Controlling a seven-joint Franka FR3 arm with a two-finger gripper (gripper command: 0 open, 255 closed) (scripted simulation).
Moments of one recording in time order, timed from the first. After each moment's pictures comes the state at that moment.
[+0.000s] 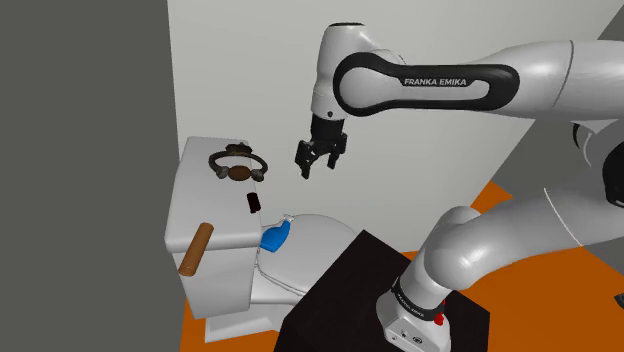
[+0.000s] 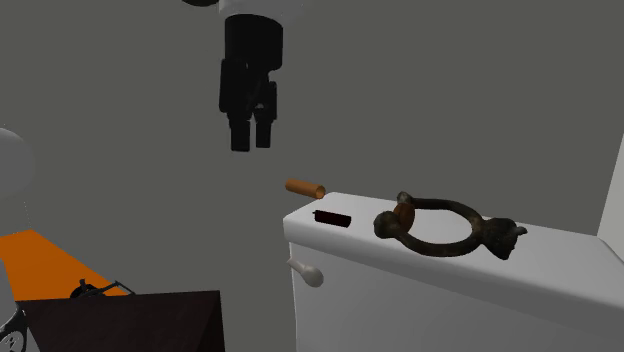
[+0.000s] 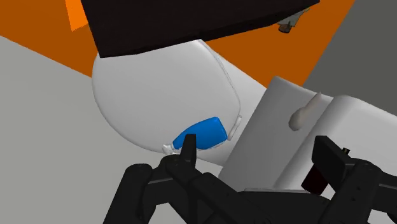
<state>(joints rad) -0.03 -0.55 0.21 -2.38 0.05 1.78 0.35</state>
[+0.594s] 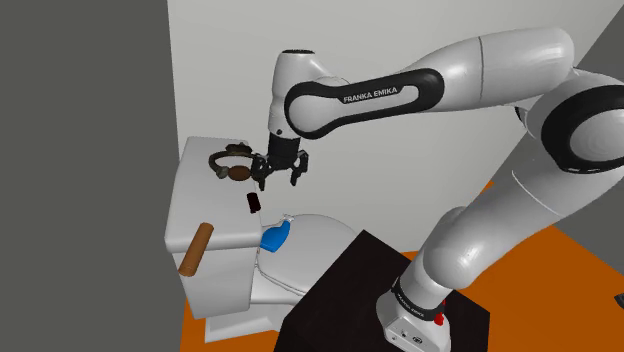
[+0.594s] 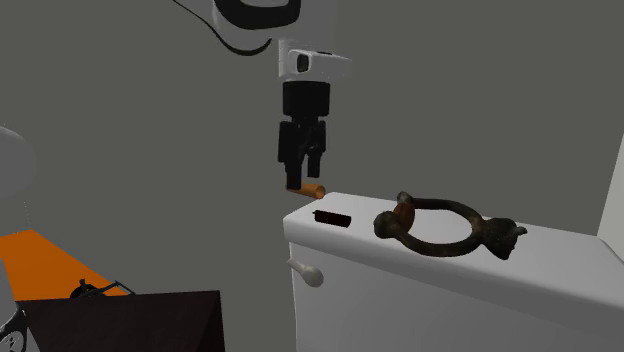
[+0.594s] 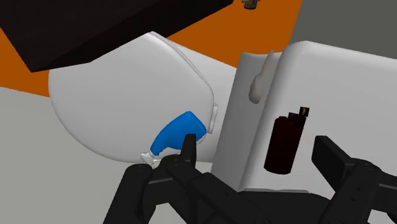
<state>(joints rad) -0.05 -0.26 0.33 -2.30 0.09 2.03 0.65</state>
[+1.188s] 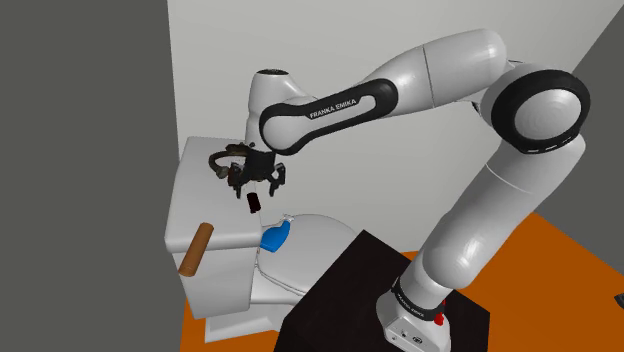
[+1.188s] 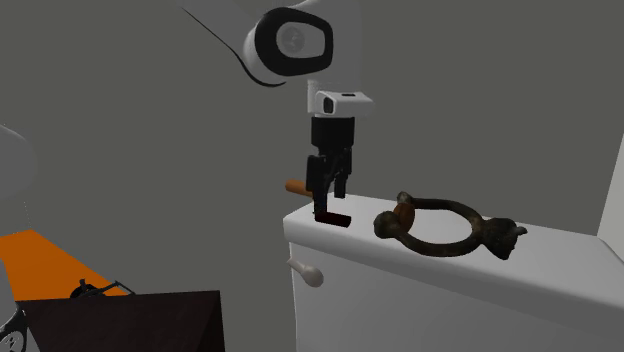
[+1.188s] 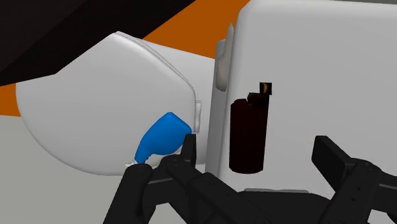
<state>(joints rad) -0.06 -0.04 0.37 -2.23 0.05 2.19 0.83</state>
